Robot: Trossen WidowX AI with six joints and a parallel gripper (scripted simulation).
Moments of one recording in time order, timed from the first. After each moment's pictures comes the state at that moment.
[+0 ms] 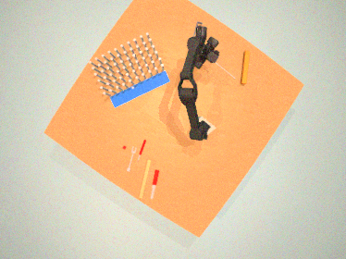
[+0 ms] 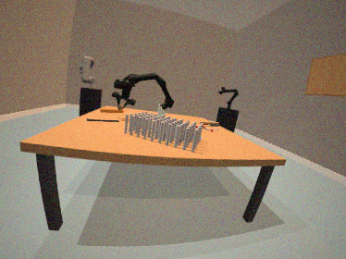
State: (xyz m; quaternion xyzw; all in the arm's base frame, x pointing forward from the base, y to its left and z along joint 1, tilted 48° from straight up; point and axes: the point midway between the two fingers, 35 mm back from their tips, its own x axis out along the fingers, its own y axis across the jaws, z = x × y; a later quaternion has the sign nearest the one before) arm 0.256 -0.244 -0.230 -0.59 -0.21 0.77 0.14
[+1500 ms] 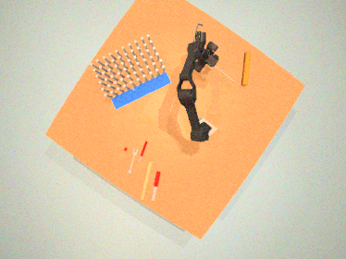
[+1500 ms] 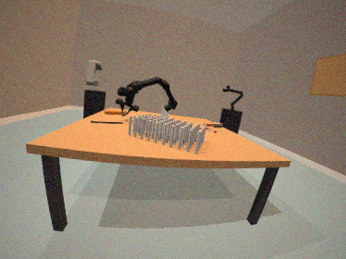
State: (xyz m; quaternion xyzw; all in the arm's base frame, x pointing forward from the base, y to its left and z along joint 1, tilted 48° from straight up) arm 0.253 -0.215 -0.254 -0.59 -0.21 0.77 0.14
